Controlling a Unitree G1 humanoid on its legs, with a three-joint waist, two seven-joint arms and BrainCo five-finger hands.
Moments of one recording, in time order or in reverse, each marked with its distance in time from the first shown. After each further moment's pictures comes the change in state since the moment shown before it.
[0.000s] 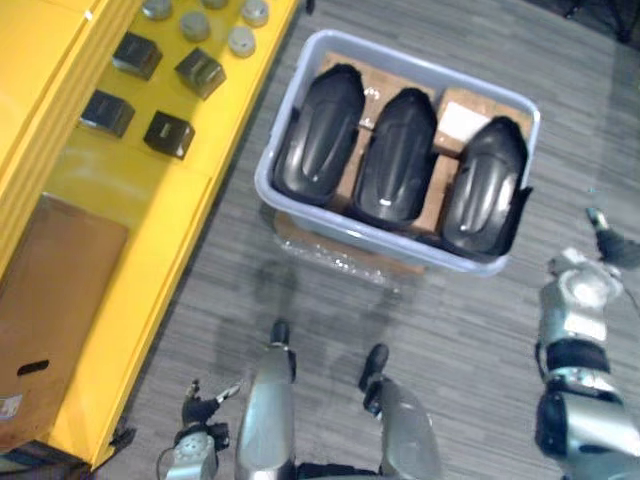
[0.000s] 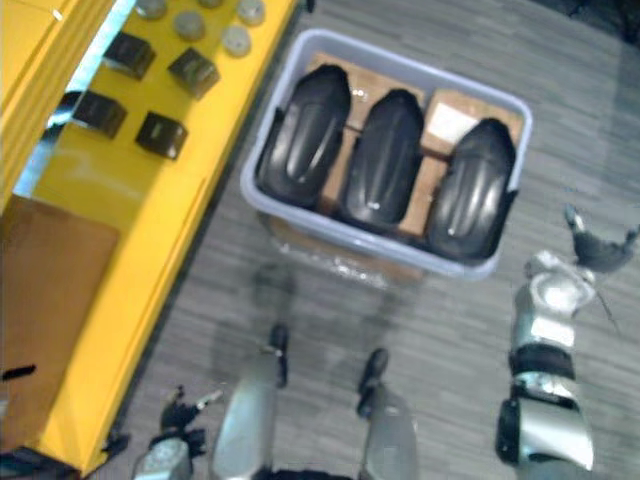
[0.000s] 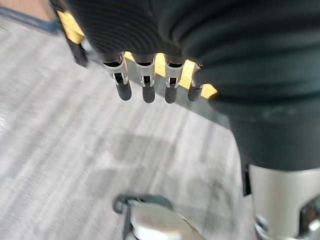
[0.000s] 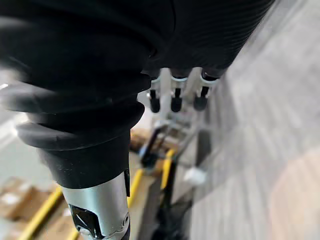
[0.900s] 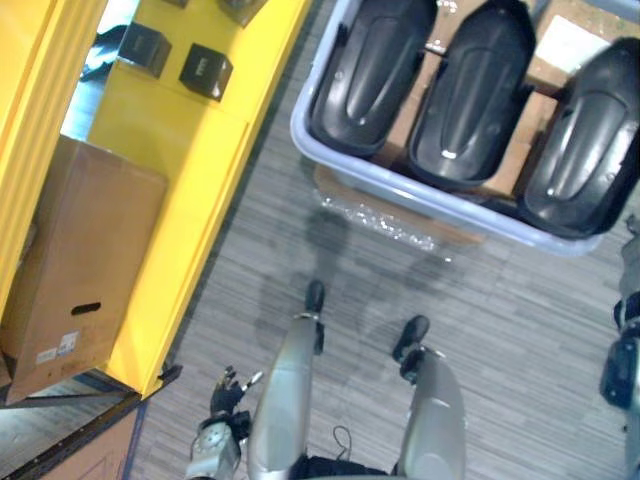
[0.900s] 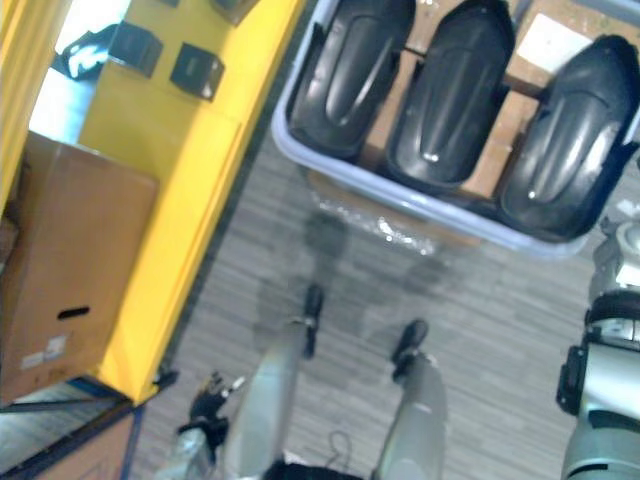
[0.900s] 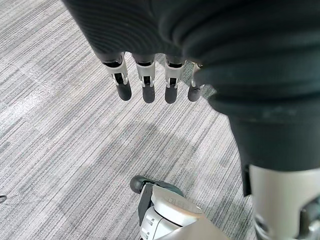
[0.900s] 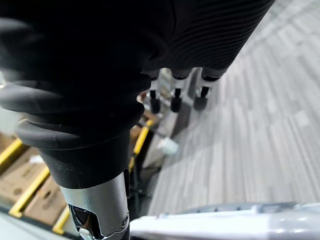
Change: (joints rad) left arm -0.025 -0.090 -0.030 -0.001 -0.159 -0.041 -0.208; right arm -0.241 -0.219 0.127 0.176 -0.023 0.137 0.125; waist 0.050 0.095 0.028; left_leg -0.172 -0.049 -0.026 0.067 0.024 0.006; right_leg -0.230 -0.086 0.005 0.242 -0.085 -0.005
